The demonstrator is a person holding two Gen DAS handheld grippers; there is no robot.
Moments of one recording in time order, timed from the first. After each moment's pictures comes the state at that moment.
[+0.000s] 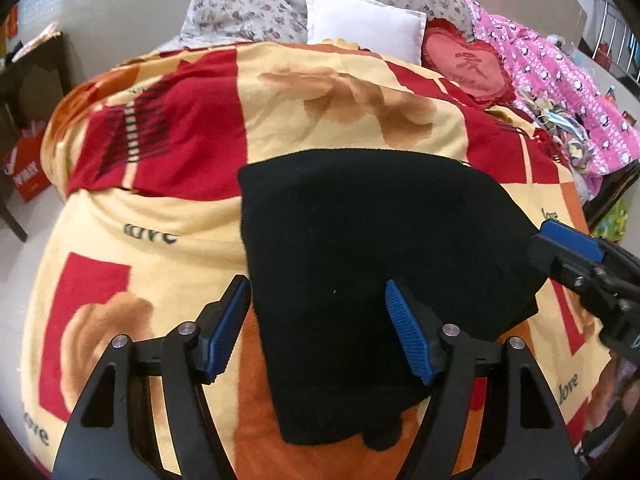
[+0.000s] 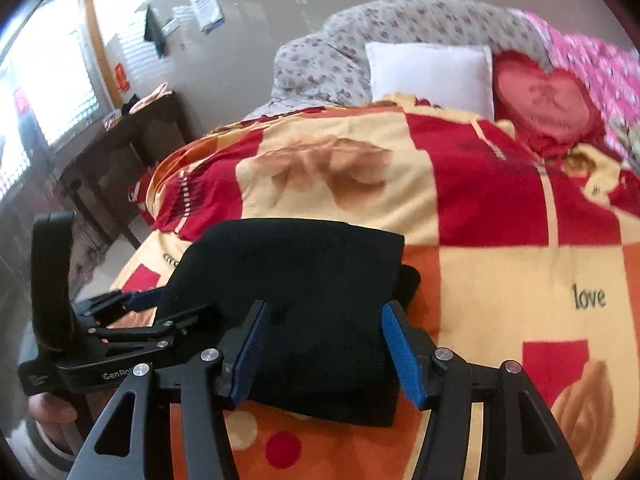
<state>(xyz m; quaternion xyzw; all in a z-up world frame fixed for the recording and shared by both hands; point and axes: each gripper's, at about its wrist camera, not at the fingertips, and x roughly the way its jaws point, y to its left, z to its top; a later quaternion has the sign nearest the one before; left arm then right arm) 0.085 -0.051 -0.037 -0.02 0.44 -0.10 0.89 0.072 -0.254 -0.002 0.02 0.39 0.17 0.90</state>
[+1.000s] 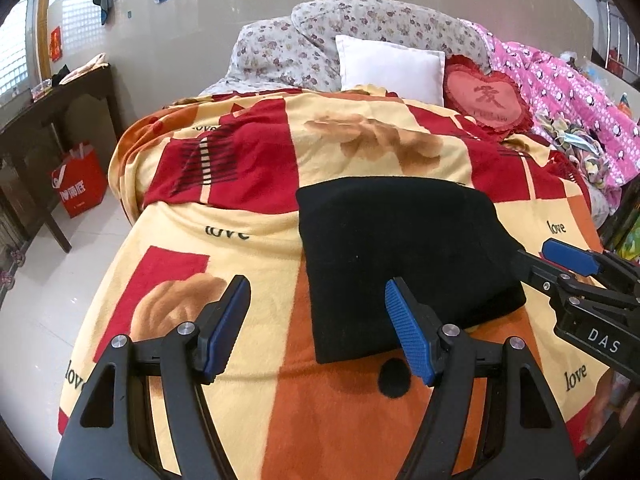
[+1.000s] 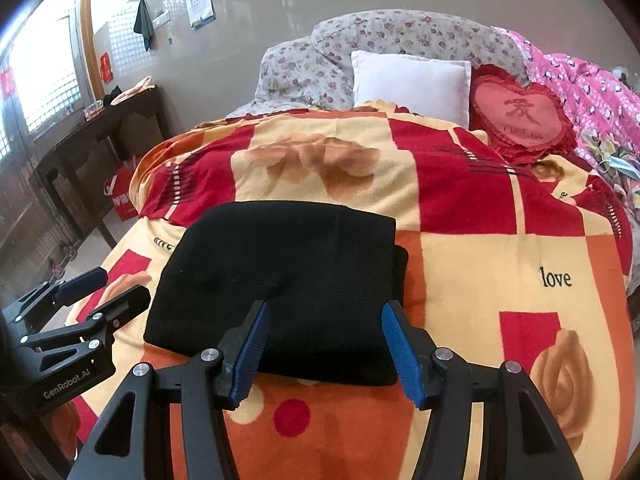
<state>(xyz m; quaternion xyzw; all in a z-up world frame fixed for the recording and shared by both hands) 0.016 -0.041 -0.002 0.00 0.37 -0.03 0.93 0.032 -0.245 0.010 0.01 0.38 0.12 0.92</state>
